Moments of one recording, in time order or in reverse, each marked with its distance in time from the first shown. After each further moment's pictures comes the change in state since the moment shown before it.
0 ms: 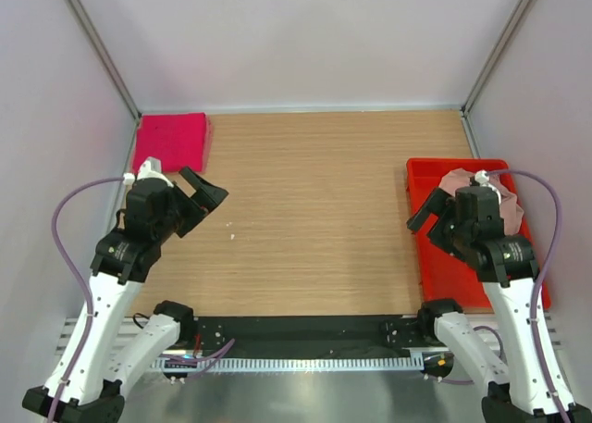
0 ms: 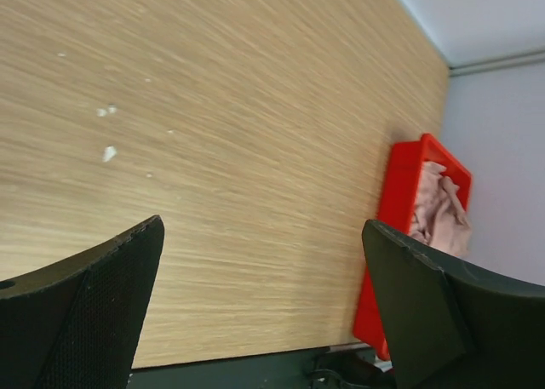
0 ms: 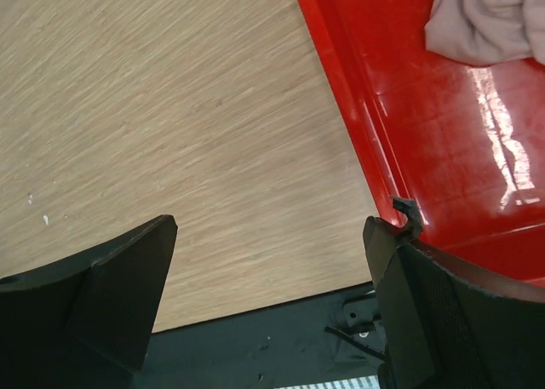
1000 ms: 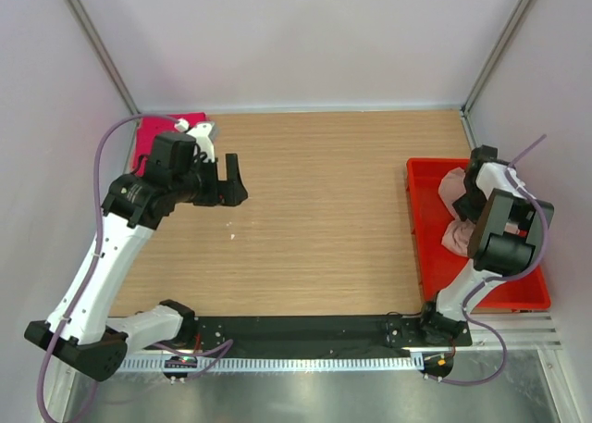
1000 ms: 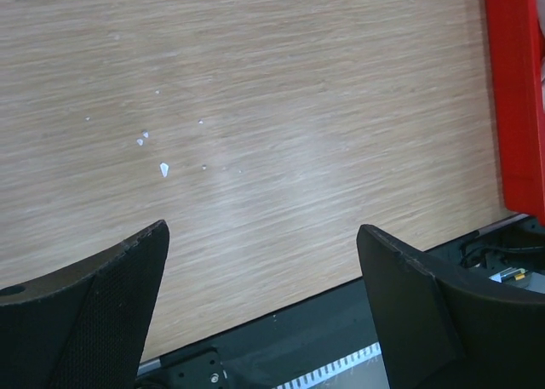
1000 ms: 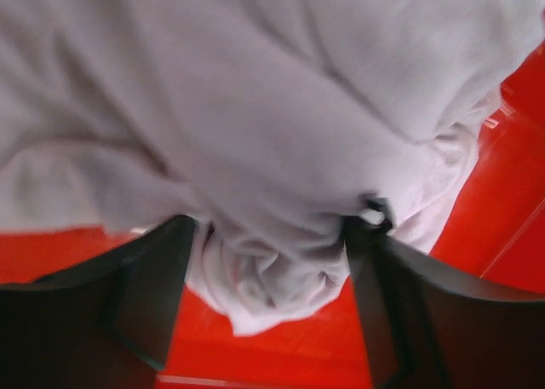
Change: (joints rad) left arm -0.135 0.383 0.458 -0.291 0.086 0.569; right arm -0.478 1.040 0.177 0.281 0.399 0.000
